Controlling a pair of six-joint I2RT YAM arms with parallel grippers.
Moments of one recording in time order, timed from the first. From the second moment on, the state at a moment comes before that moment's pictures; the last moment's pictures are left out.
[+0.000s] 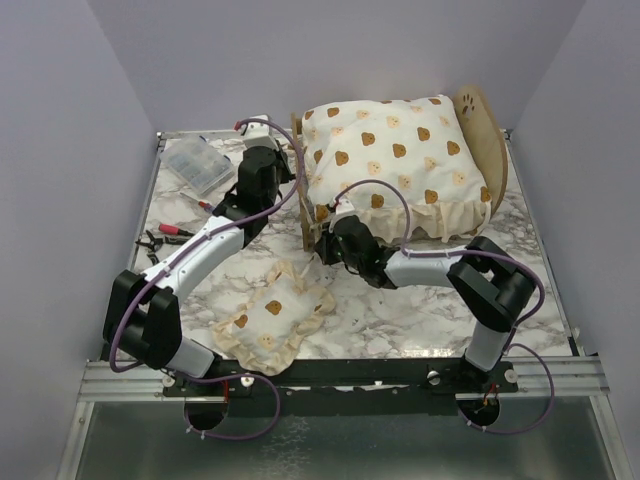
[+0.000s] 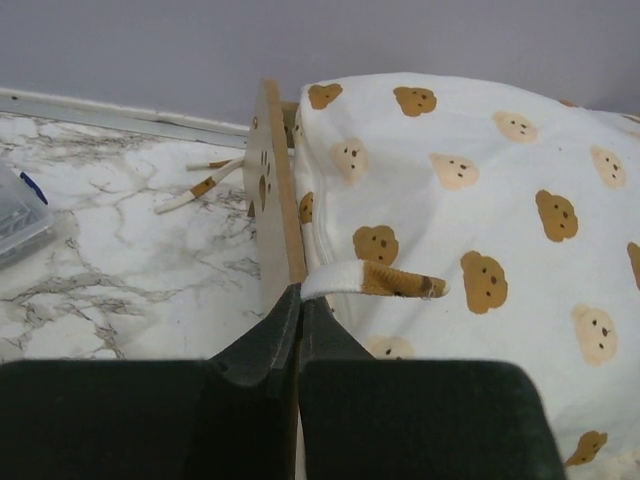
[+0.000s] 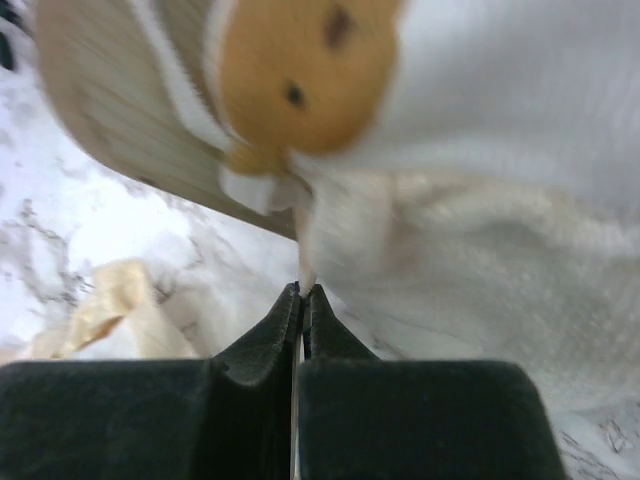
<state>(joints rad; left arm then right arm) -0.49 1.46 1.10 0.20 -0.37 -0.36 0.86 1.80 0.88 0.41 0.17 0.43</state>
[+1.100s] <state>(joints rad) -0.37 1.49 1.19 0.14 -0.30 -0.36 0.70 1.72 0.87 0.38 -0.08 0.46</state>
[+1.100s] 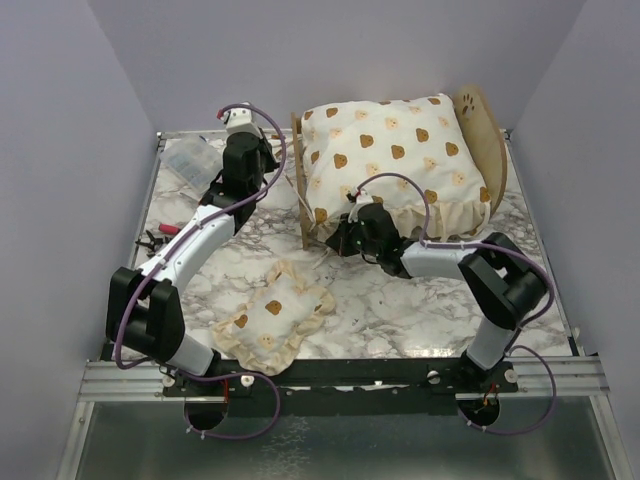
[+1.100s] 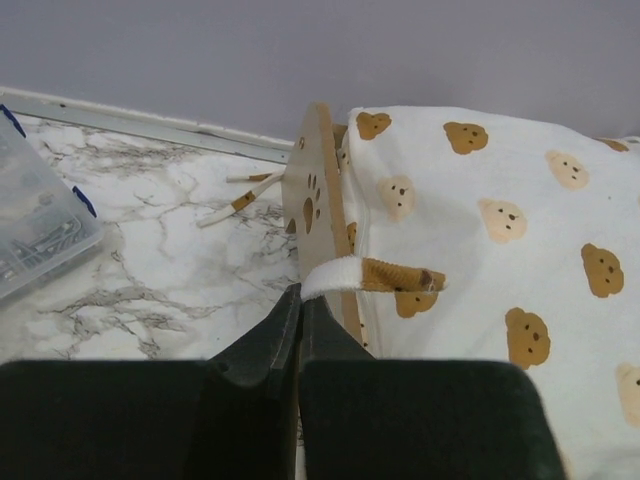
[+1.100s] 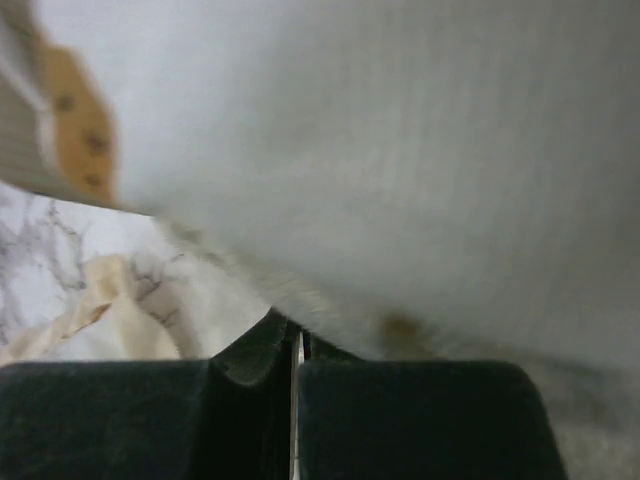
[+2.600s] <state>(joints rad) -0.76 1.31 0.37 0.28 -0.06 -0.72 0.66 1.78 0.83 0.45 -0.22 0.51</state>
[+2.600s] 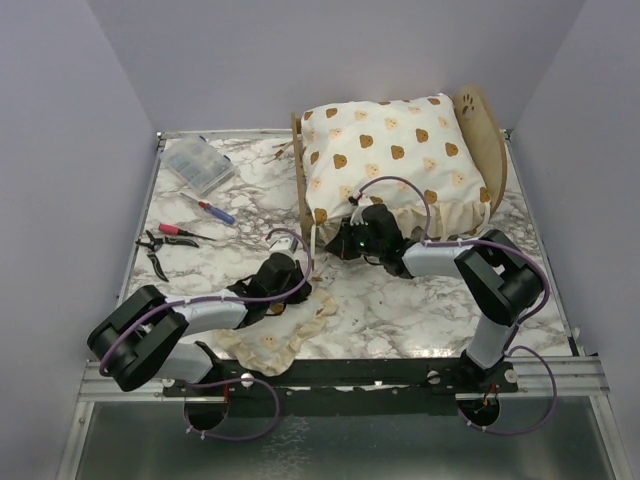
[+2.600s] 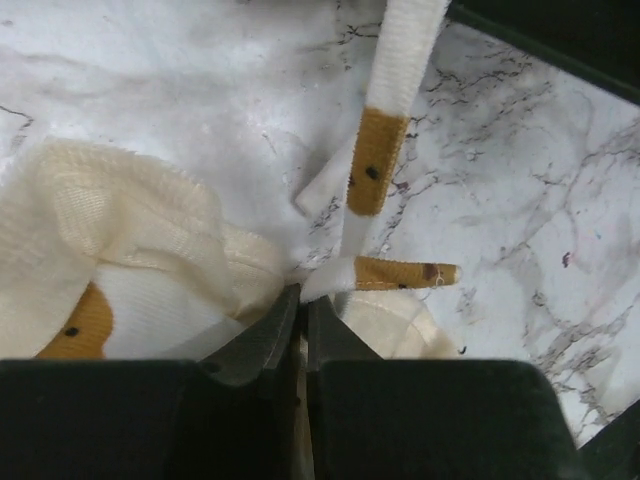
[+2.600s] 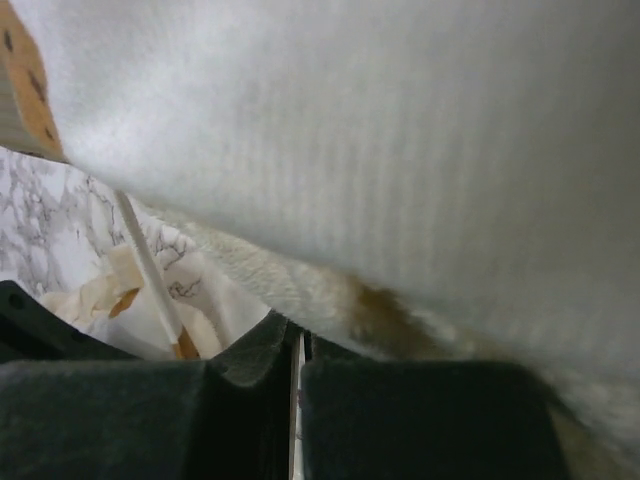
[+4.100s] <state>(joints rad) -0.73 1.41 0.99 -0.15 -0.56 -0.48 0.36 1.23 1.09 -0.40 0.36 0.22</state>
